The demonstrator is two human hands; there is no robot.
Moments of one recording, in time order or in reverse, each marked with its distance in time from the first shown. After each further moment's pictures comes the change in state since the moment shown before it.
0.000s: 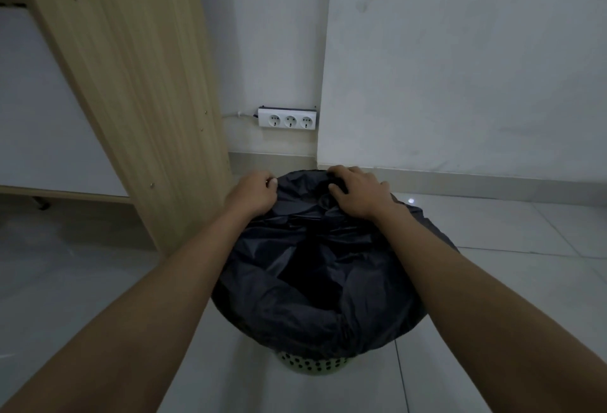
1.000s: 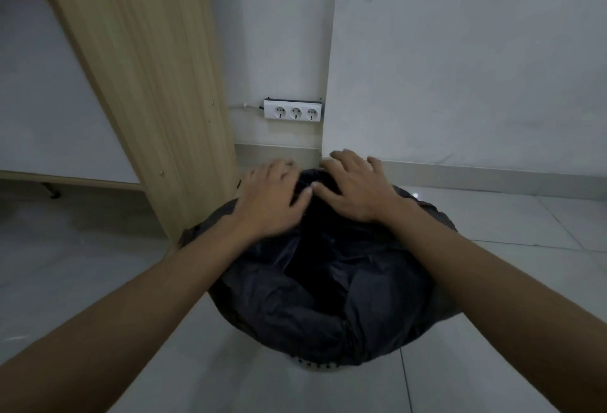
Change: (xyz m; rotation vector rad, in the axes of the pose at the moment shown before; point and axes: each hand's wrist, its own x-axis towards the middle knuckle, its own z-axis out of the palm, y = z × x) left_hand -0.057 0.017 0.002 0.415 0.155 0.378; right_hand -0.033 -0.025 -0.005 -0.212 0.178 -0.283
